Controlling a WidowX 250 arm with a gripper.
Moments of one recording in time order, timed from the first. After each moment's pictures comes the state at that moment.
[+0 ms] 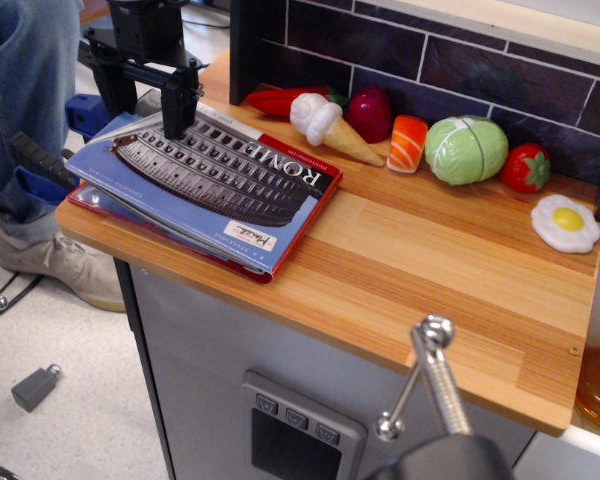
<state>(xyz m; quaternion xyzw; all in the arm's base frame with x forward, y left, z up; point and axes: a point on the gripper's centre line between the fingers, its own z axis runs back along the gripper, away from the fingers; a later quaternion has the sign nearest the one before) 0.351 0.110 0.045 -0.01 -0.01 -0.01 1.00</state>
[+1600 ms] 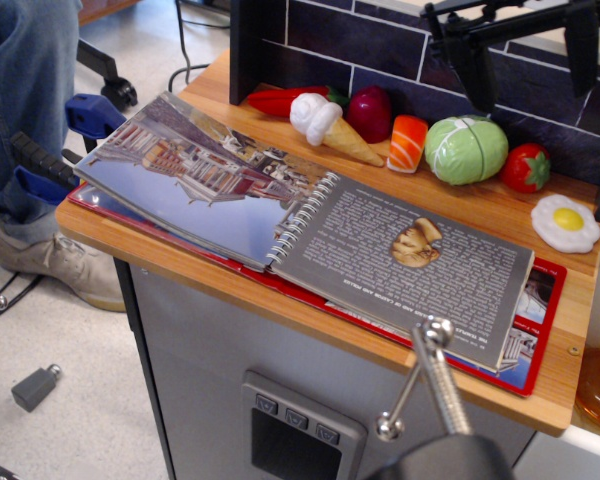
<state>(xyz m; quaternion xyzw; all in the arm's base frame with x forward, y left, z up) 0.355 -0.151 0.149 -0.23 0.02 0.05 0.97</state>
